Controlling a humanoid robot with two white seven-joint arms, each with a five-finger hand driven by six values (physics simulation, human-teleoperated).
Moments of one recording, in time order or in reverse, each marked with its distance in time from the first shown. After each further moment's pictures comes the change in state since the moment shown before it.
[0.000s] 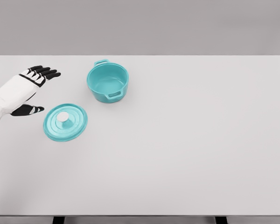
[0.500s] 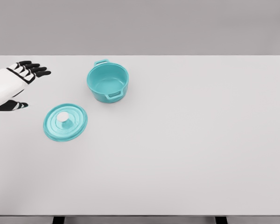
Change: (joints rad) left arm -0.020 0.174 -0.027 -0.042 0.011 0.000 -0.016; right arm 0.000 0.000 0.000 0.000 0.000 0.000 0.000
